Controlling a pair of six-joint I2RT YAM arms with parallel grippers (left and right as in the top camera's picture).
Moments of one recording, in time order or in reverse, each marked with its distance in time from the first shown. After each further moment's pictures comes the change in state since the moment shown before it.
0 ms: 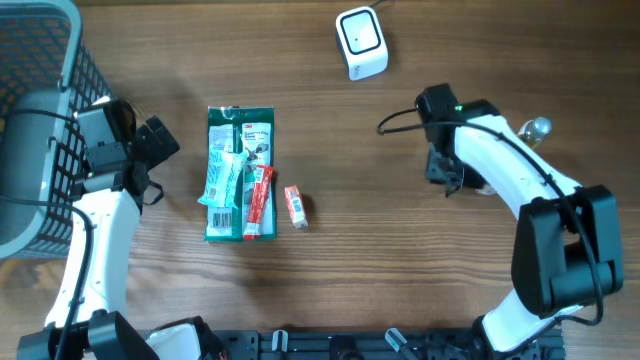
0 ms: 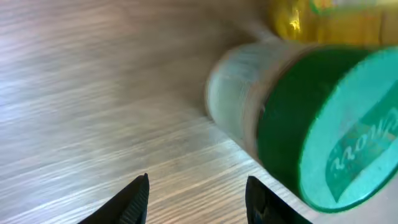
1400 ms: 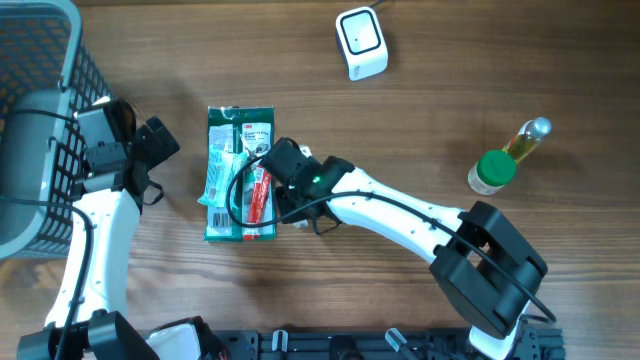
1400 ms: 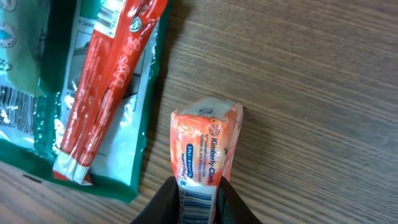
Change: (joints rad) left arm 0.000 0.000 0.000 0.001 0.000 0.000; right arm 0.643 0.116 0.104 0.382 -0.362 0.098
